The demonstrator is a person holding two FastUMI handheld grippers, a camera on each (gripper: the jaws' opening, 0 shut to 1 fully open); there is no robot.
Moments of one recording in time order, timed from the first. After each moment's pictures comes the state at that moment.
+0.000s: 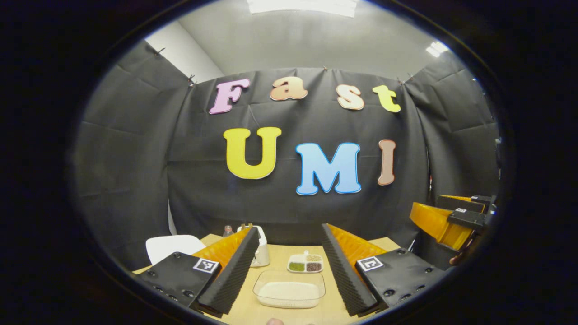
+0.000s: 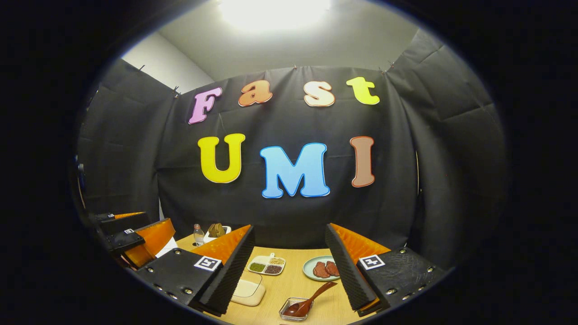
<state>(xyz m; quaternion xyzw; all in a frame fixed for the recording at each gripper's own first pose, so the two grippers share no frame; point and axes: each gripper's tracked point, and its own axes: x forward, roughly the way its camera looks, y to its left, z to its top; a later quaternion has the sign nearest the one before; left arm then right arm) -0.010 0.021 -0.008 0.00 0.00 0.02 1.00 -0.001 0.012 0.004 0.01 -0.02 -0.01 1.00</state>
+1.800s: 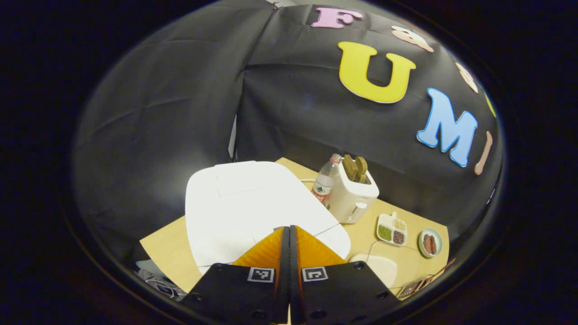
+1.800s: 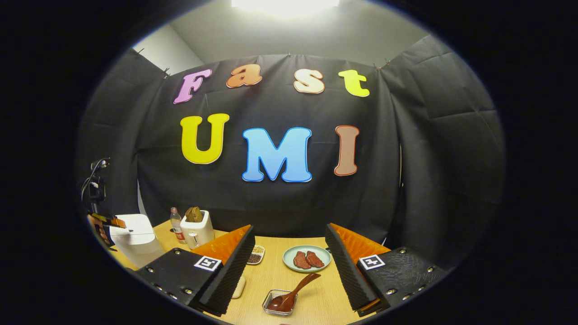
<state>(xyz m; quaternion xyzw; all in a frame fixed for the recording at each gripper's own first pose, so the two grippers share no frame) 0.077 0.339 -0.223 -0.14 0.27 0.22 0.93 0.009 -0.012 -0.035 -0.02 0.03 -0.08 1.00</state>
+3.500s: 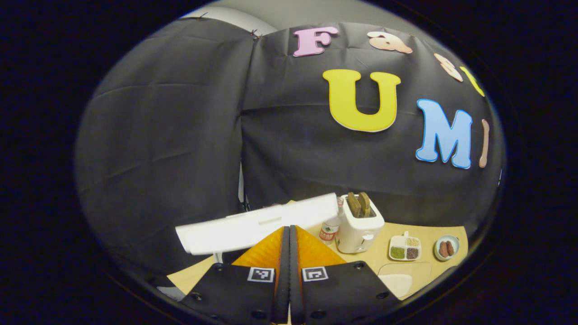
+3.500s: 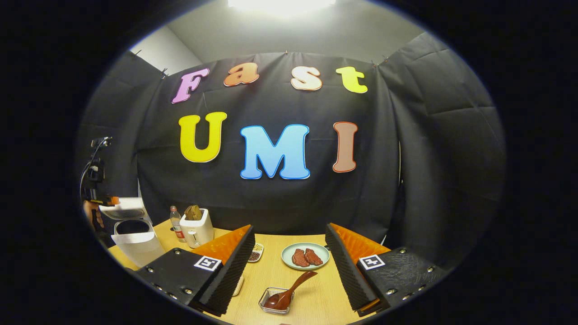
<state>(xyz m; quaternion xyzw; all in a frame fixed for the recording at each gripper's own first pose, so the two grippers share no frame) 0.095 0.349 -0.121 -0.03 0.16 0.24 0.96 0.006 -0.022 -0.039 -0.01 0.04 -0.07 1.00</state>
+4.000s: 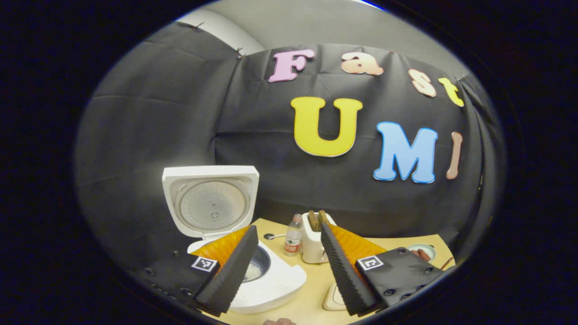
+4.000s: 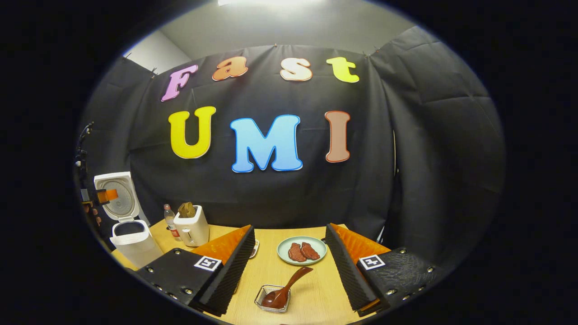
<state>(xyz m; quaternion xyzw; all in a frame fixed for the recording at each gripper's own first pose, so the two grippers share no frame) 0.066 0.252 -0.067 -0.03 0.06 0.15 0.99 0.015 -0.046 -0.062 0.01 0.07 -0.09 0.99</state>
